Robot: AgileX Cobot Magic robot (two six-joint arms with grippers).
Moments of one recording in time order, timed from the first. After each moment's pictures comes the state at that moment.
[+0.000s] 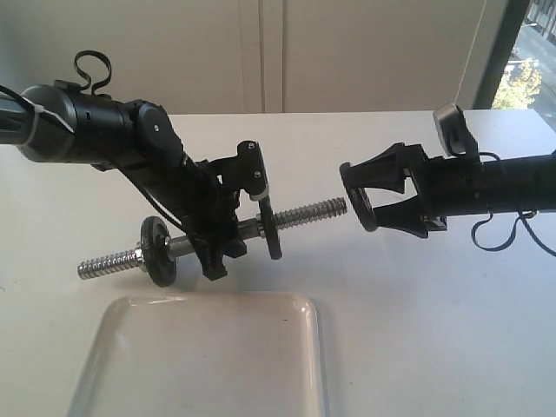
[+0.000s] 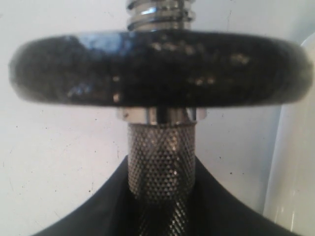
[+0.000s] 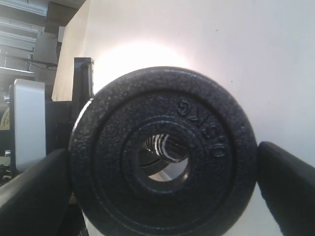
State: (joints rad) left arm -0.56 1.96 -1.34 -0.47 0.60 1.26; right arm -0.09 2.03 -1.06 1.50 1.16 -1.22
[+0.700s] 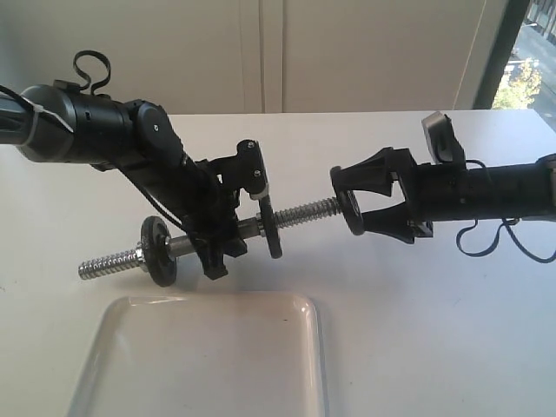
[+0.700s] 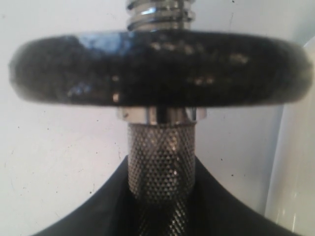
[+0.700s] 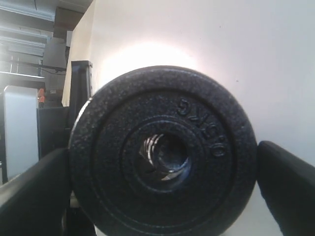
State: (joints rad) left arm -0.56 1.96 -1.34 -0.48 0.59 1.26; right arm -0.05 2.07 -1.06 1.56 1.16 -1.22
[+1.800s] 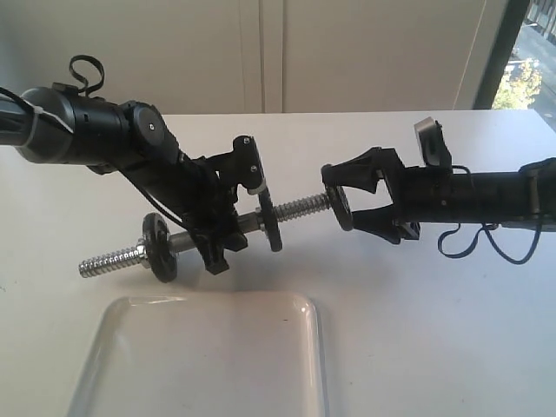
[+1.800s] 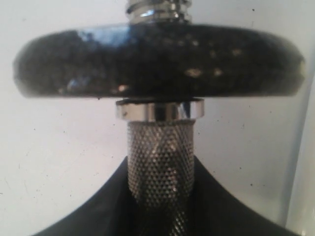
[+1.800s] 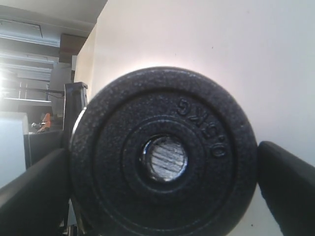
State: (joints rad) left arm -0.54 1.98 -1.34 -0.56 0.56 1.33; right arm 0.00 2.11 -1.06 1.69 1.12 -1.24
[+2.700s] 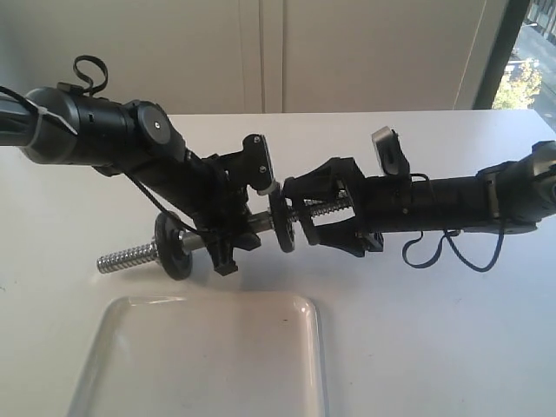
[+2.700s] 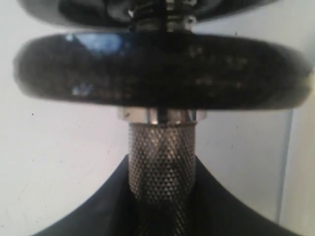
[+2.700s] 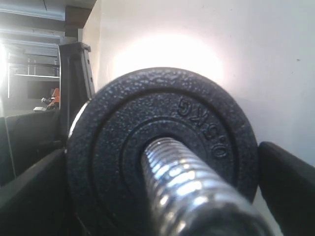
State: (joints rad) left arm -0.55 1.98 -1.34 -0.63 0.55 1.42; right arm 0.12 2.11 -1.06 1.71 1.11 -1.19
